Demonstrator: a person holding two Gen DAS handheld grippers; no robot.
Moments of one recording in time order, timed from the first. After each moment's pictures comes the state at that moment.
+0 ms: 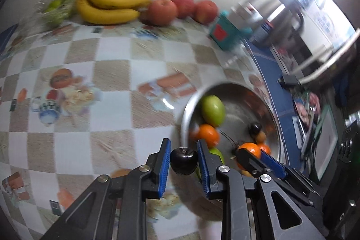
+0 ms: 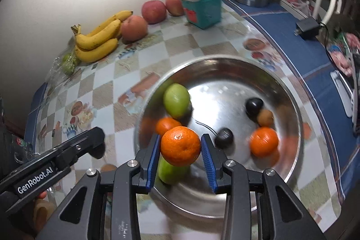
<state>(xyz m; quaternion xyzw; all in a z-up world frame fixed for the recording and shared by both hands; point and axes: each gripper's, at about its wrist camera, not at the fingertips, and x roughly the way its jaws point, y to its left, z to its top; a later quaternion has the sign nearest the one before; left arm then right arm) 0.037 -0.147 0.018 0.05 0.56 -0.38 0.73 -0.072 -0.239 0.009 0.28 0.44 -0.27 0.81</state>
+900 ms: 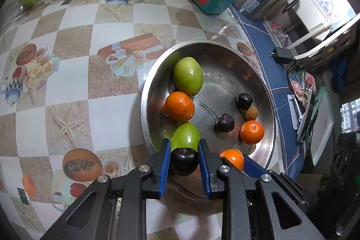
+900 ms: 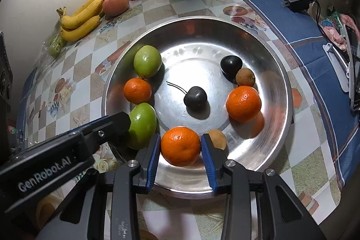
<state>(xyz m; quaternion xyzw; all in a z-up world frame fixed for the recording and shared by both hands) 0.009 -0.175 -0.017 0.05 0.61 -0.40 0.68 -0.104 -0.242 -0.023 0.29 0.49 -0.27 0.78</state>
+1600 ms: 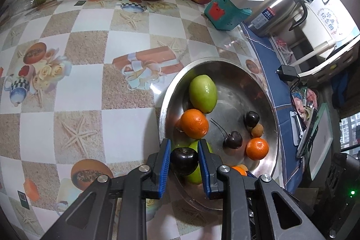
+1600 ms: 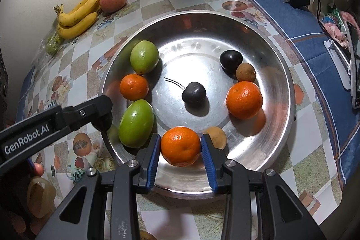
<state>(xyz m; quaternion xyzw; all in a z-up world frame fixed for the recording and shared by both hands) 0.028 -0.163 -0.017 0.02 0.60 -0.39 0.70 -0.102 -0.243 -0.029 0.29 0.50 -0.27 0.77</state>
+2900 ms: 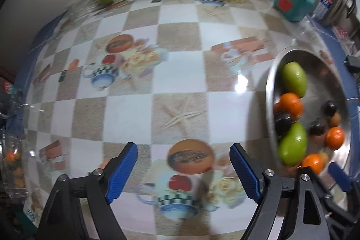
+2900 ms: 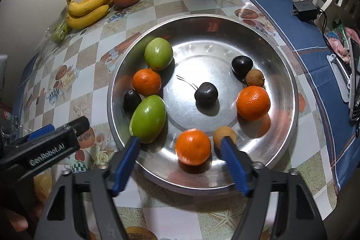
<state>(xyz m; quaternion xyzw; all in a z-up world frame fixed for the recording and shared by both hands) 0.037 -0.112 -0.029 0.17 0.57 -0.19 0.78 -0.094 -0.228 -0.023 0.25 0.51 -0.26 0.78</state>
